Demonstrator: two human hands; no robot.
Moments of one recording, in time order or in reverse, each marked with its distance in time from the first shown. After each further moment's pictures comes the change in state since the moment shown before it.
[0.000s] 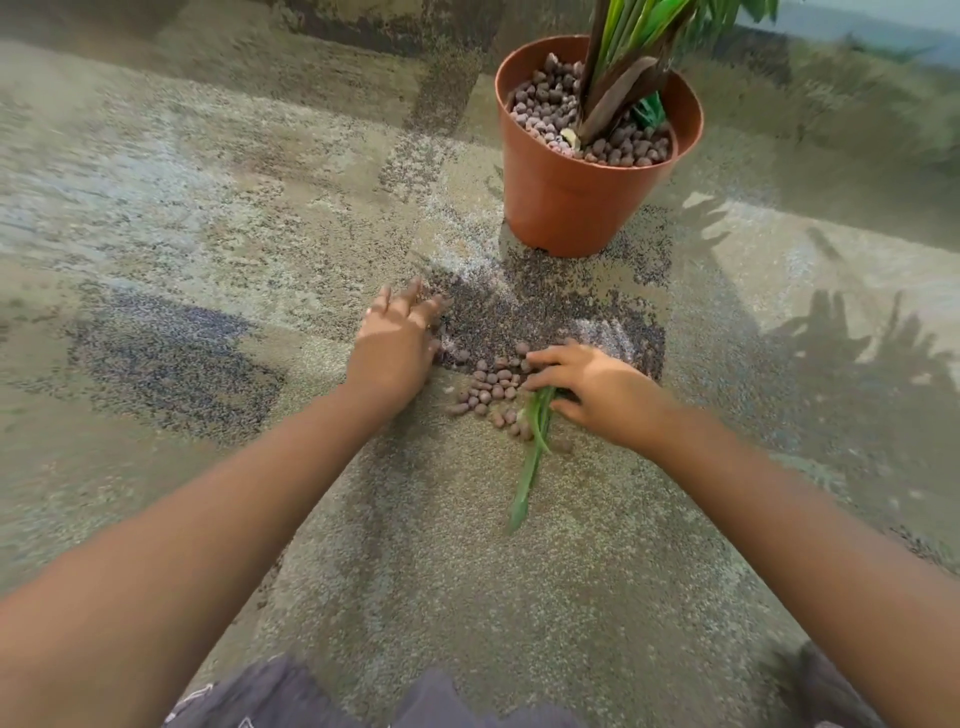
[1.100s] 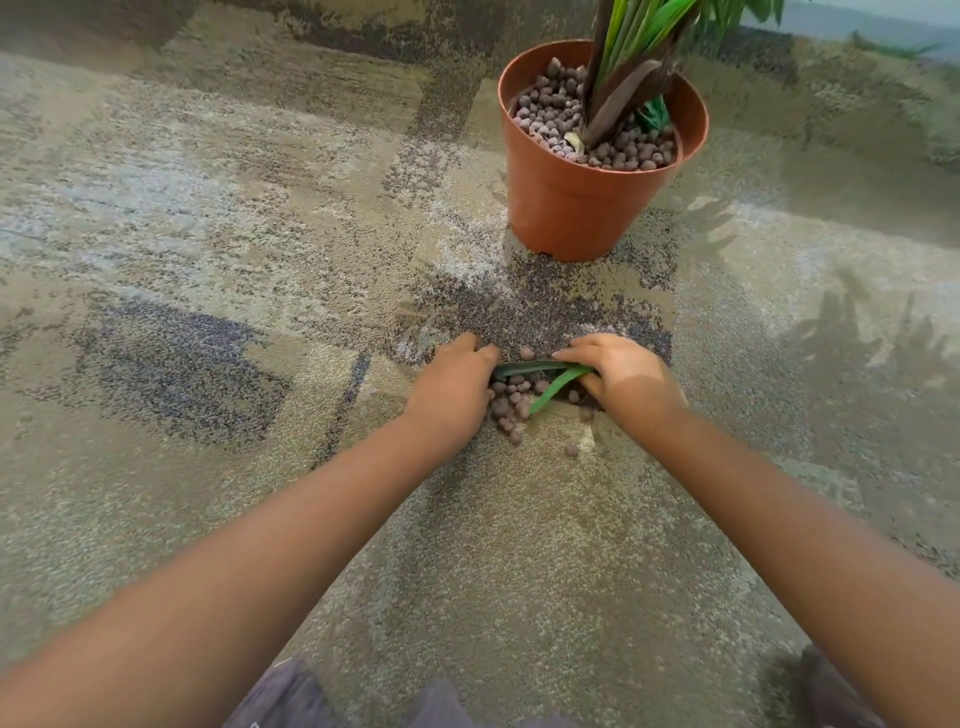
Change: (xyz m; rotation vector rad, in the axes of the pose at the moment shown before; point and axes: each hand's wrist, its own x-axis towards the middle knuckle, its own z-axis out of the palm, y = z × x) left_hand -0.025 0.050 0.007 -0.039 -0.013 0.169; right_hand 0.011 0.015 -0.002 0.036 0.084 0.357
